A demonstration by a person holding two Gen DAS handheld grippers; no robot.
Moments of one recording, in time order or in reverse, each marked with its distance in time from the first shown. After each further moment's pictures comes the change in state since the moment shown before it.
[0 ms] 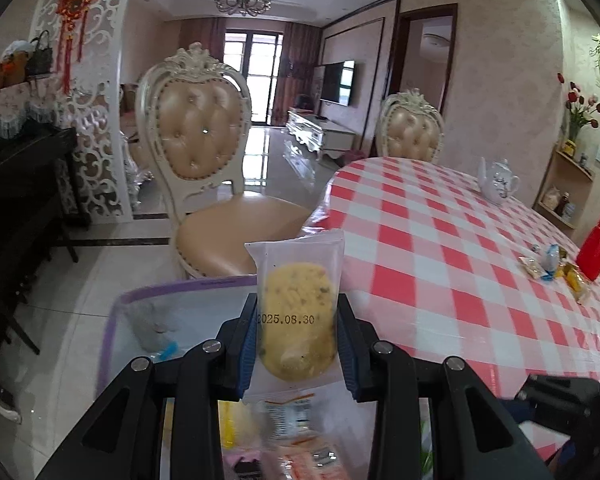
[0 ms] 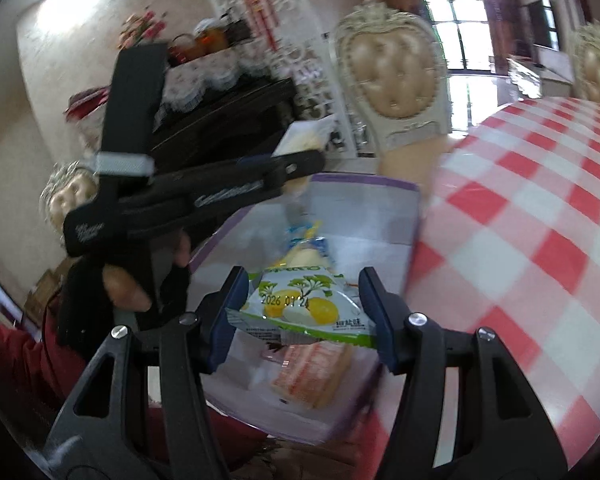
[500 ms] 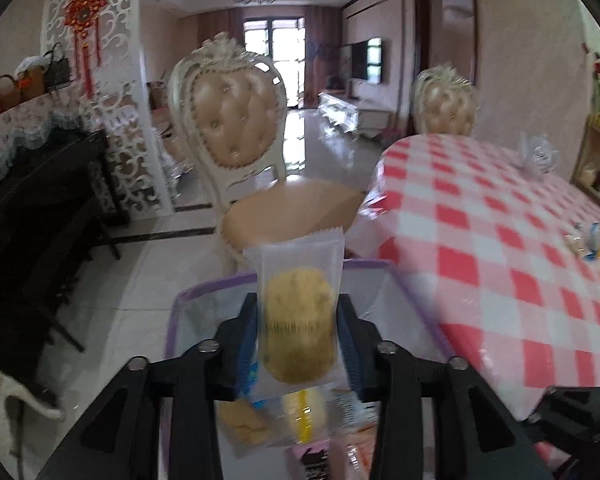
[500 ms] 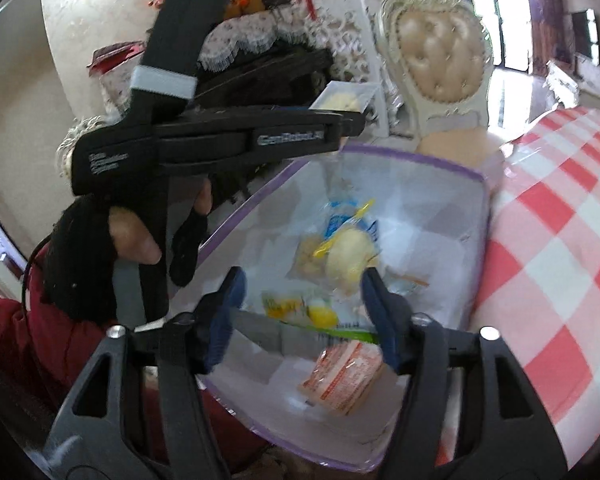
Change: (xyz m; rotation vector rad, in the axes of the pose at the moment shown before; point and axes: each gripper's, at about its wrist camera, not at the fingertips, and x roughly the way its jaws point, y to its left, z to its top) left arm 0.011 0.029 0.004 0.044 0.085 0.178; right arm 0.043 0.021 -0.002 -0.097 0.124 0.075
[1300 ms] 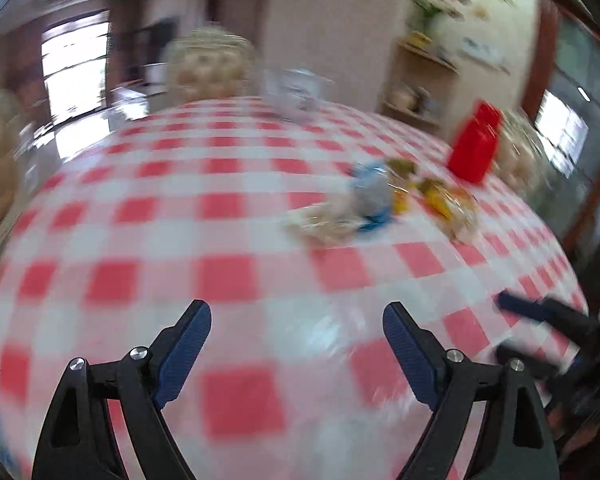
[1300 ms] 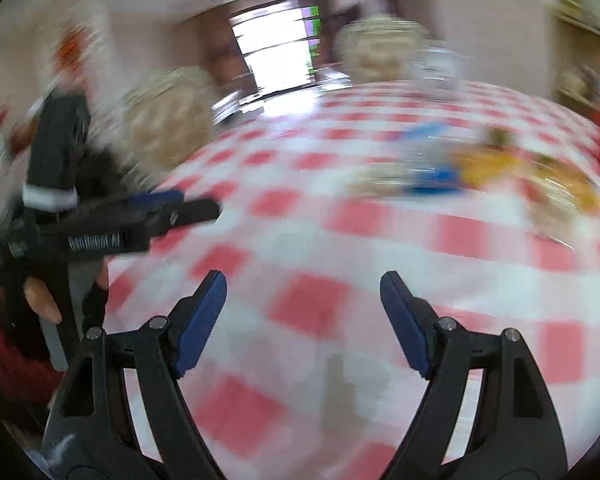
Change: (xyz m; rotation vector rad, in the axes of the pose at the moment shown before) left arm 0.022 -0.400 0.020 0.407 0.094 -0.674; right arm -0.311 -0.211 -0.150 0.515 -0.279 -0.692
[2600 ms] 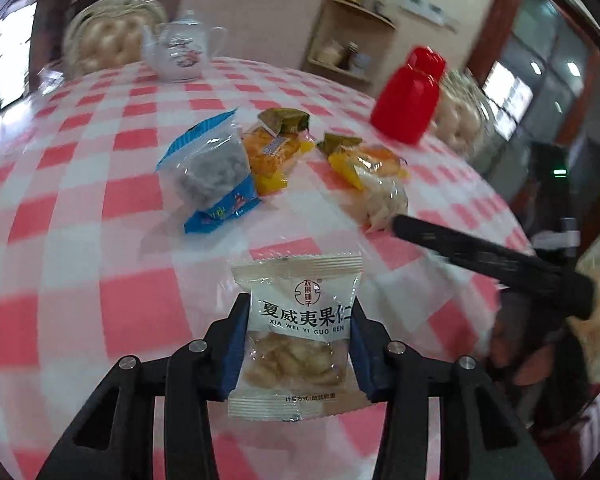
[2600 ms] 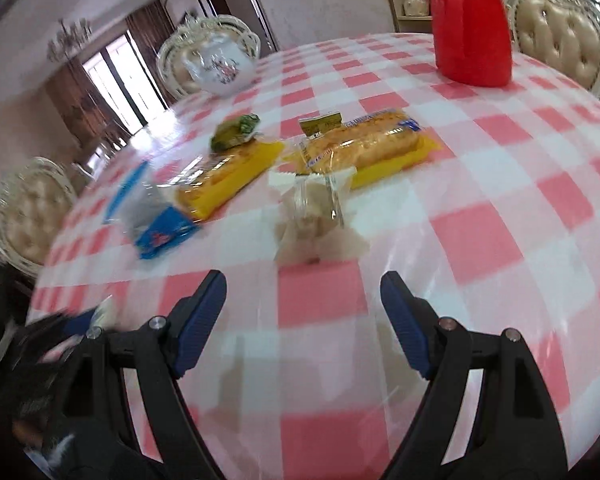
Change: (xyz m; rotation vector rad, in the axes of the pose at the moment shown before) left arm 0.080 -0.092 0.019 -0.024 0.109 -0.240; right arm 0.014 -0.182 0.036 0.356 0.054 -0.337
